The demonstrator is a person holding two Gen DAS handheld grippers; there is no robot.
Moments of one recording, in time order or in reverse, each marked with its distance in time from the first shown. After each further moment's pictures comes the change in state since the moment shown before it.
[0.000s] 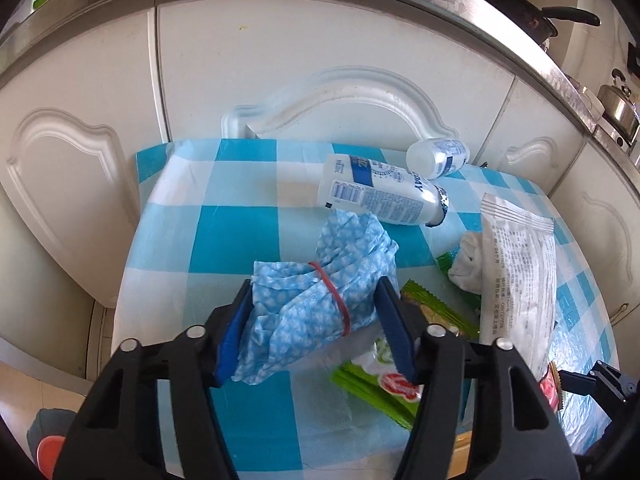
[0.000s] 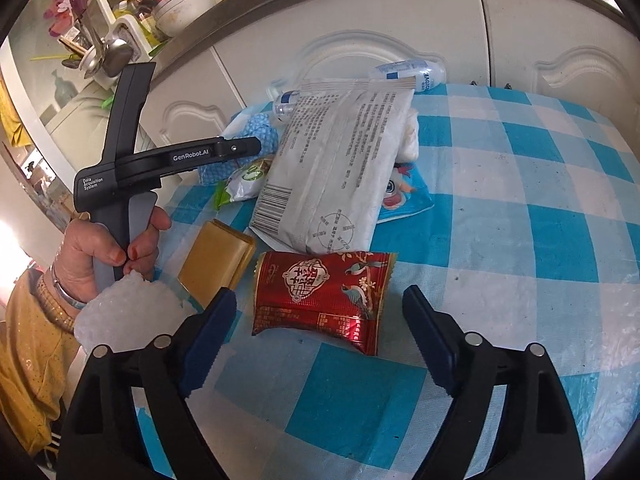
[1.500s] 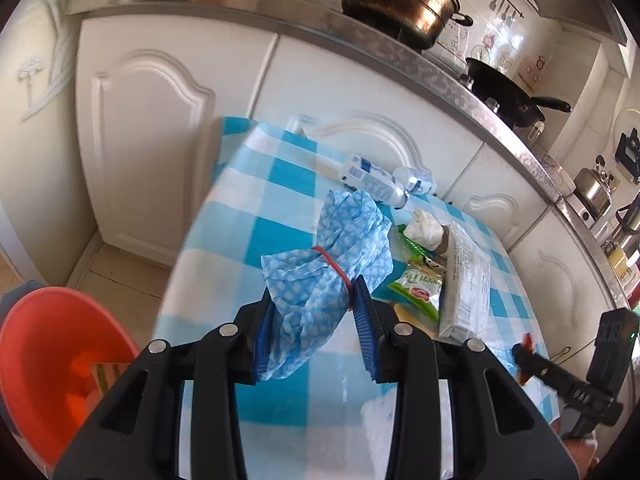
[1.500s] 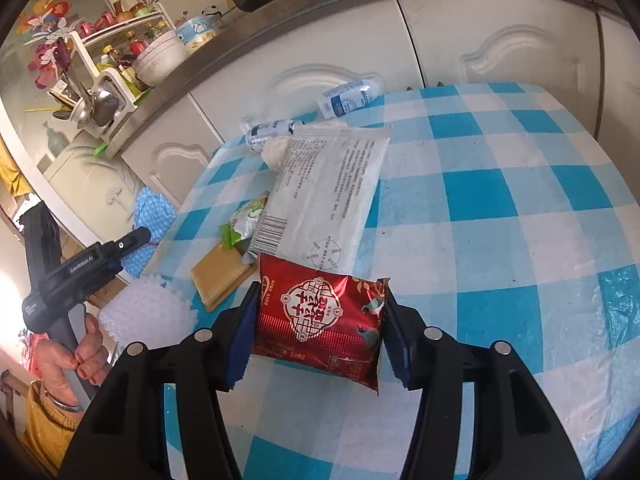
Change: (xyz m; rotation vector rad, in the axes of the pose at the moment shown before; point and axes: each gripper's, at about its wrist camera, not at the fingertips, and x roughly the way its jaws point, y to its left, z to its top) left arm -0.134 0.031 -0.101 -0.275 -0.153 -0.058; right arm -0.072 -0.025 -0.030 0.183 -0.122 0.000
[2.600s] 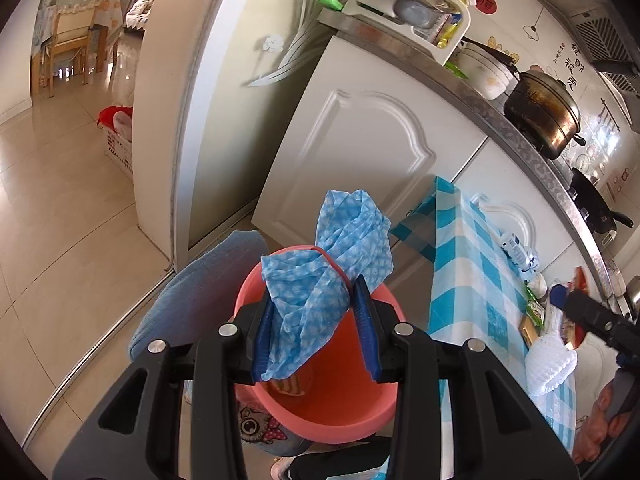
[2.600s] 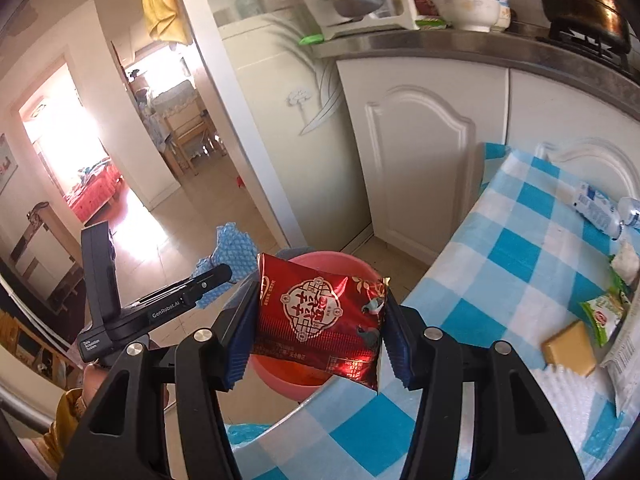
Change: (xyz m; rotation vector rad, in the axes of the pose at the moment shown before) left arm -0.161 0.213 -0.069 -0.327 -0.144 0.284; right arm 0.076 0.330 -0.037 -0.544 0.206 0.316
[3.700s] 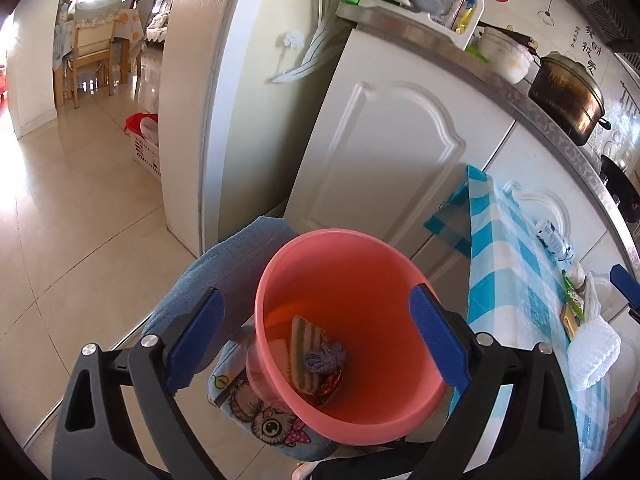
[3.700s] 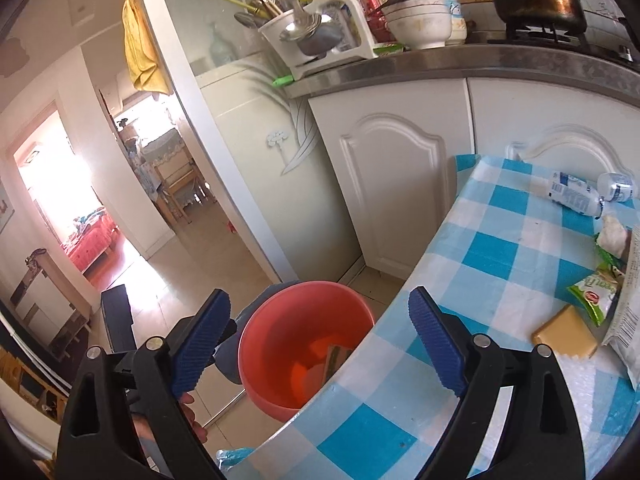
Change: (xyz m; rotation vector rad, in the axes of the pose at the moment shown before) left arm 0.013 -0.006 -0.032 0.022 -0.044 0.132; right arm -0.047 -0.042 -0.026 0.126 -0.207 -0.027
